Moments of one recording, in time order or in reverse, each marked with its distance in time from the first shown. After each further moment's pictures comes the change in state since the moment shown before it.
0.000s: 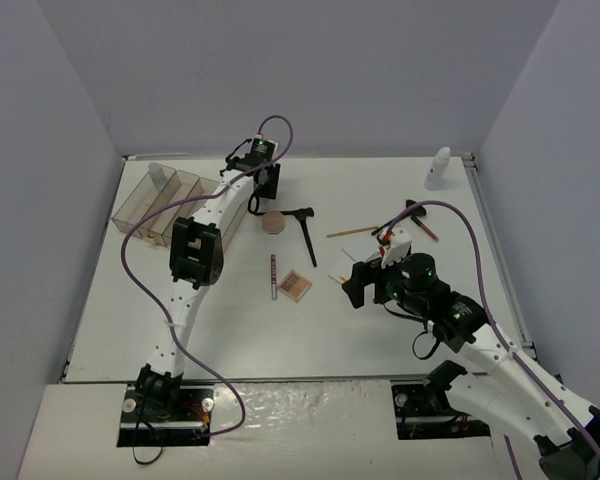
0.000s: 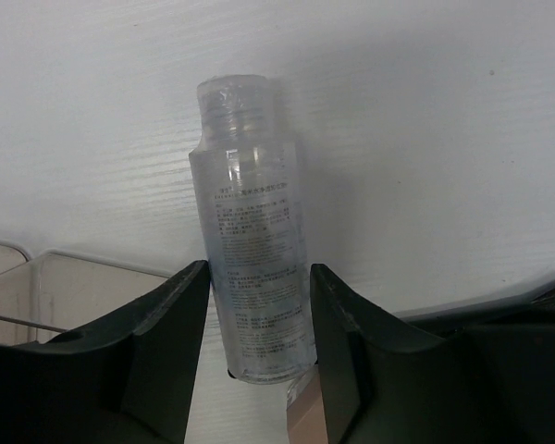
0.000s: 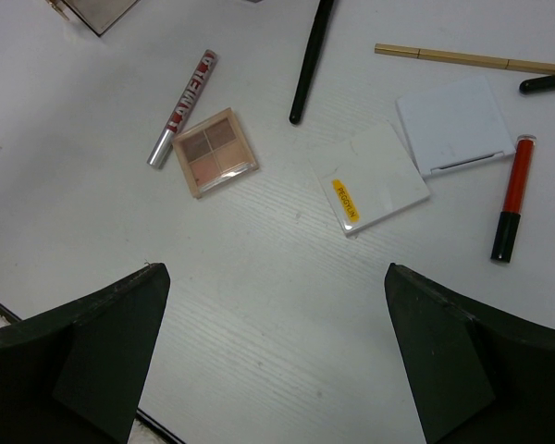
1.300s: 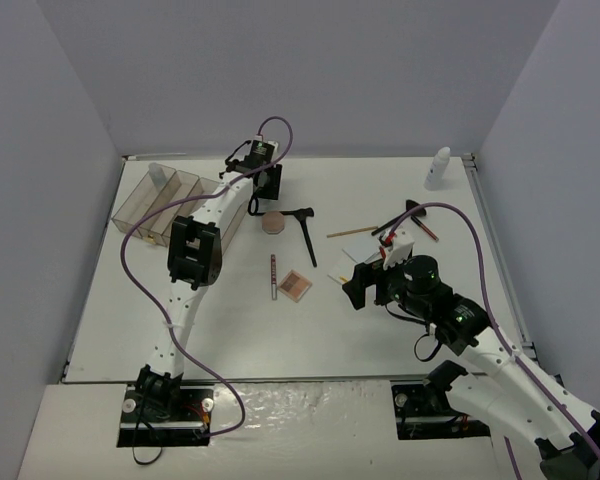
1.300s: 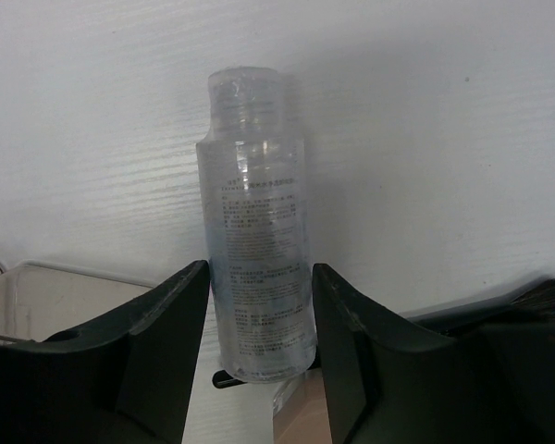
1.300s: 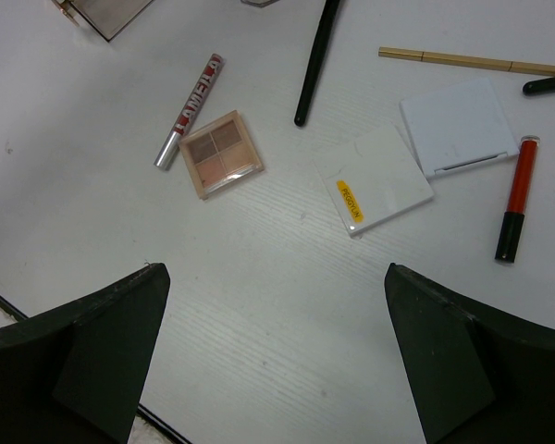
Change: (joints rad) left arm 0.002 -0.029 -0.075 0.077 0.033 -0.017; right arm 0.000 -0.026 -0.009 0.000 -0.007 0.010
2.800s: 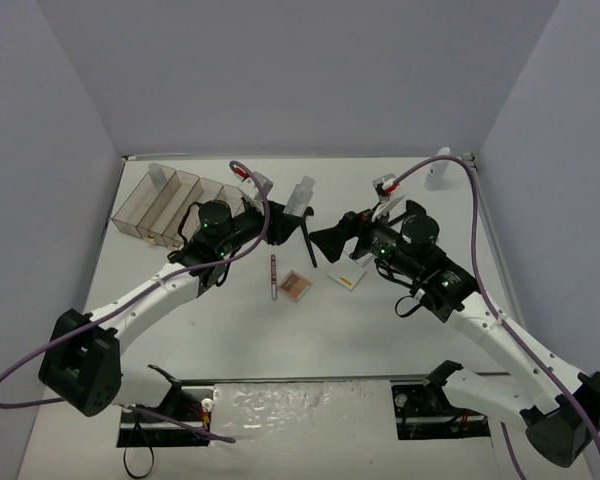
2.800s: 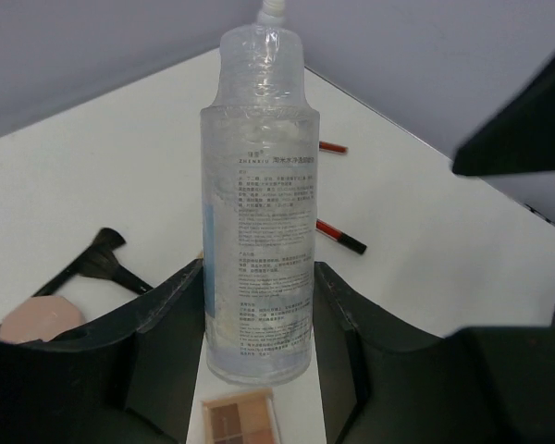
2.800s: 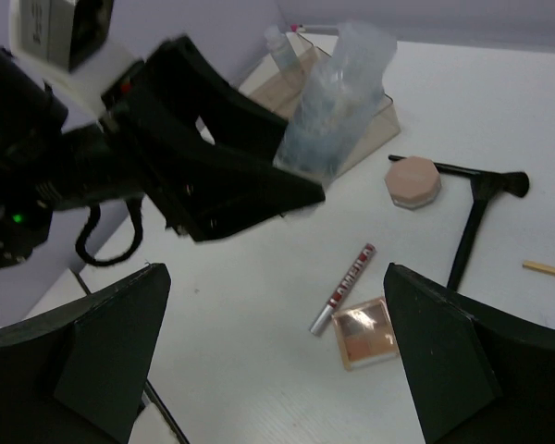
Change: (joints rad) left arm -0.174 -1.192 -1.439 1.090 0.452 -0.032; right arm 0.000 0.239 0.259 0.333 -0.177 0.168
